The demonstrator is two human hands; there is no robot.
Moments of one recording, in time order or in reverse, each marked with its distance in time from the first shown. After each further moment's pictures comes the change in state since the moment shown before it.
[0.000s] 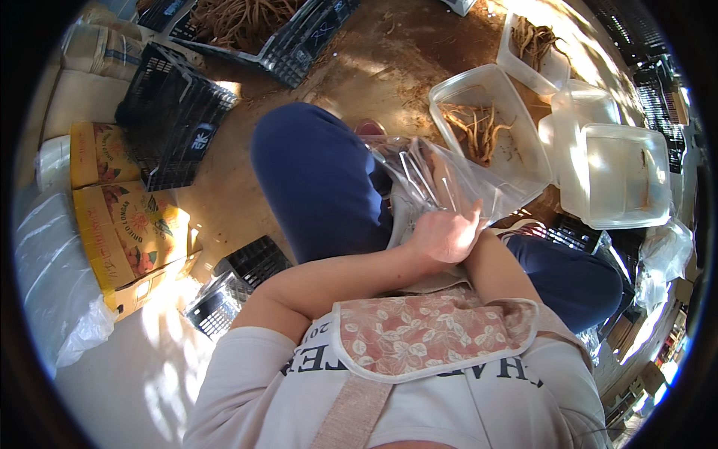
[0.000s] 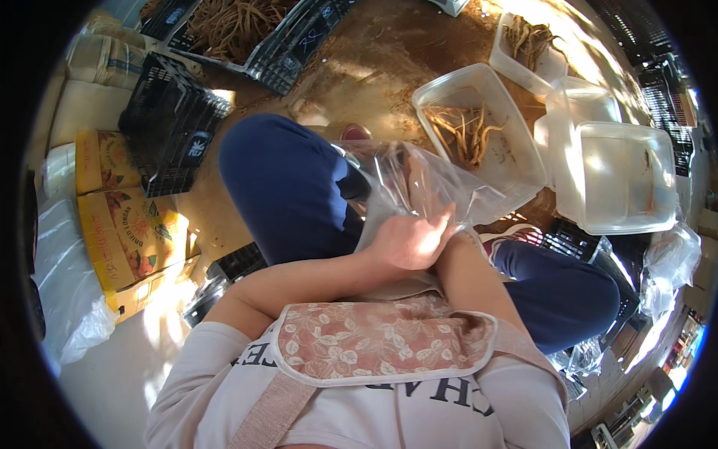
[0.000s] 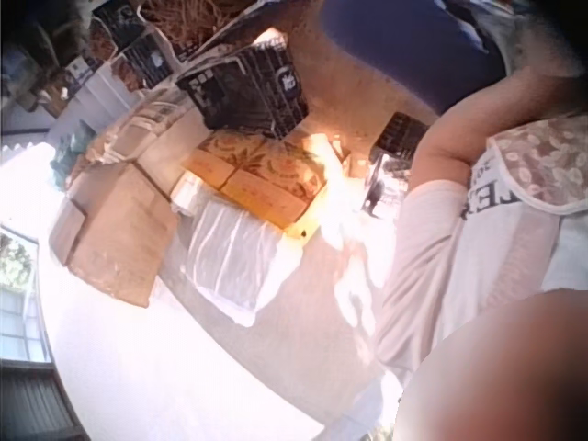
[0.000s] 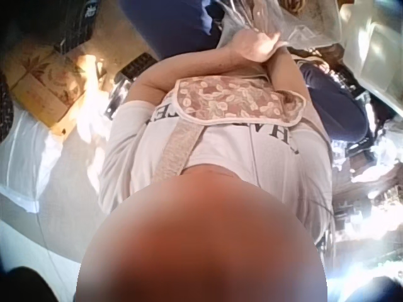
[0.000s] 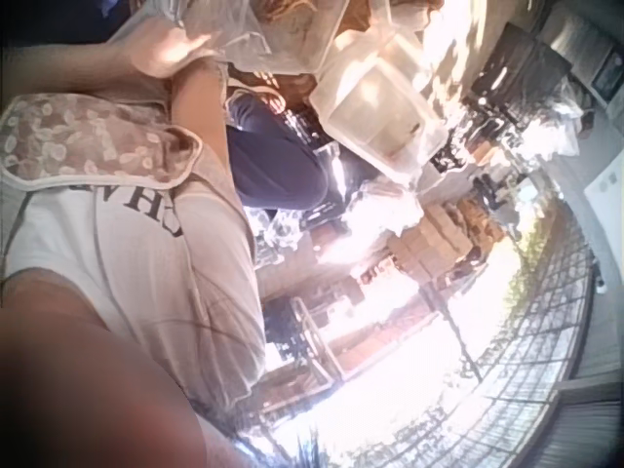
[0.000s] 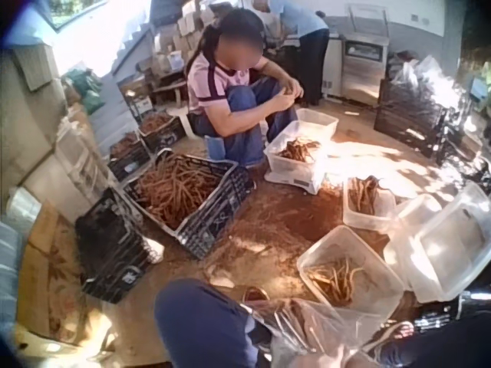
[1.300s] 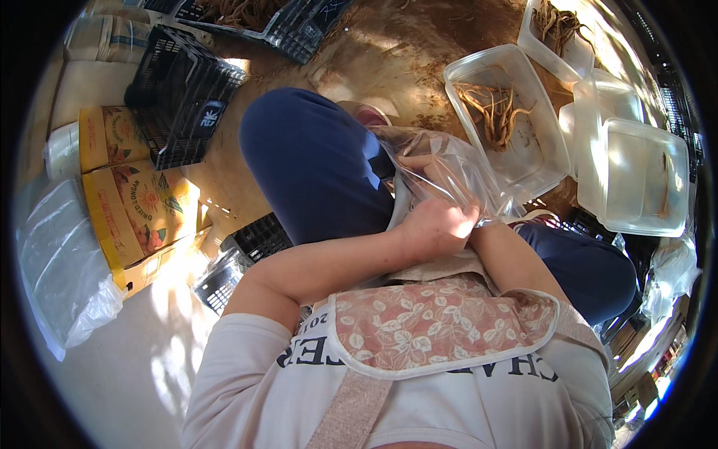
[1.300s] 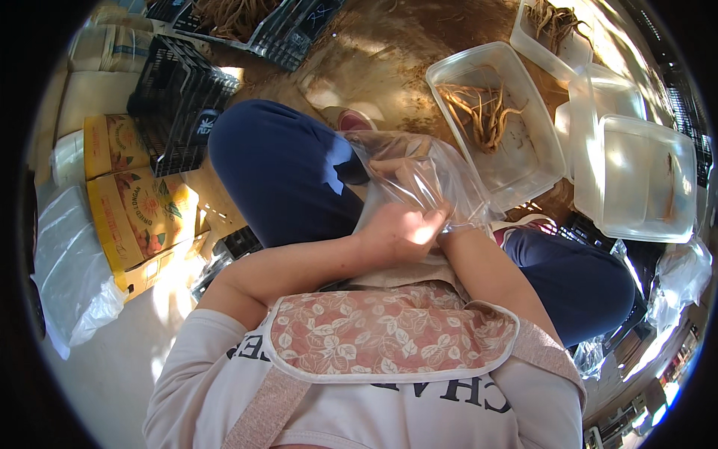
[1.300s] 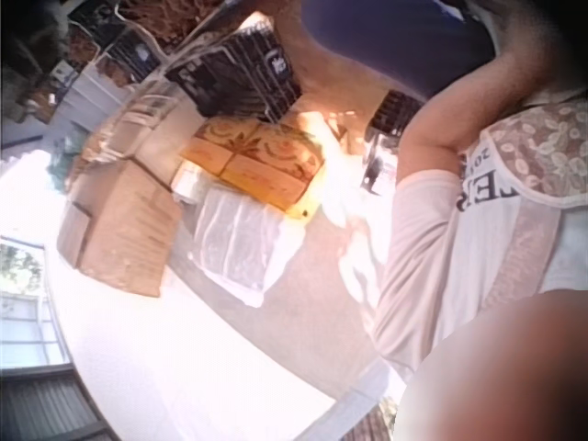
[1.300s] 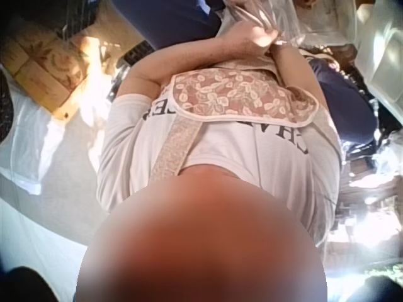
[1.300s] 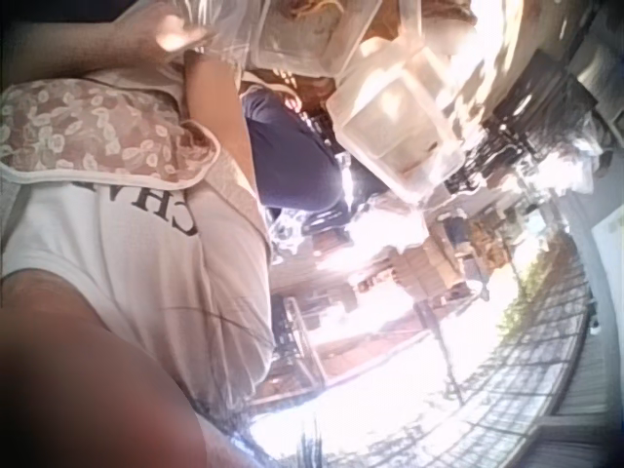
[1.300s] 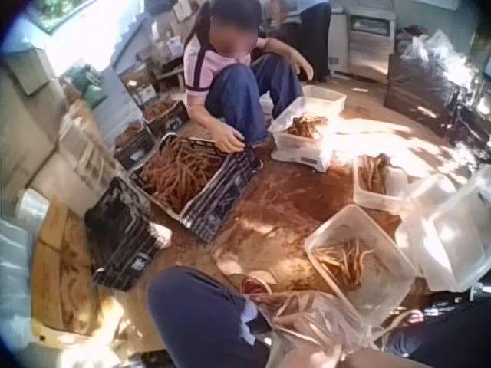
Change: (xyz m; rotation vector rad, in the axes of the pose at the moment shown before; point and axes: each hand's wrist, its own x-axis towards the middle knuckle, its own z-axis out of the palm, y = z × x) left_hand -0.007 -0.016 -0.007 -0.081 -0.172 0.099; right_hand 0.009 0.004 0.034 -0.315 -0.280 -0.008
